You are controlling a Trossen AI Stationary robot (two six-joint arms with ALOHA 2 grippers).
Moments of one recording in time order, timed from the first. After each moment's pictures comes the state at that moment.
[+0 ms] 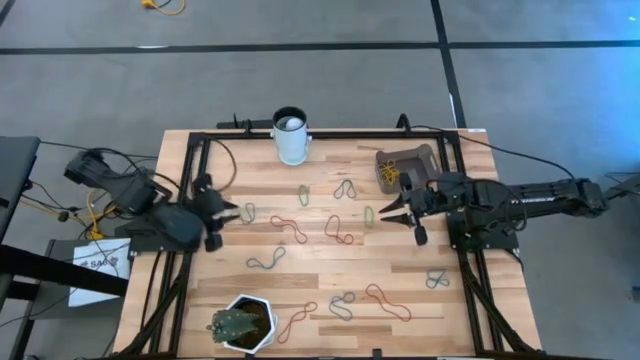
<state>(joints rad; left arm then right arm) -0.51 0.85 1.00 -1.04 -0.62 -0.53 -0.04 0.71 0.42 0.04 -0.23 -0.13</state>
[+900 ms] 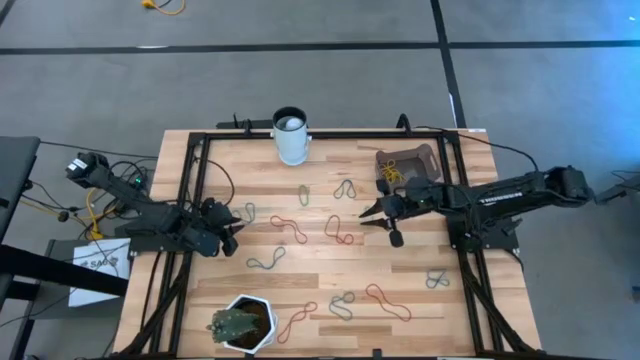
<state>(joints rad) -0.50 0.71 0.27 -0.58 -0.67 -0.94 -0.05 1.11 0.42 0.32 -0.23 -0.19</state>
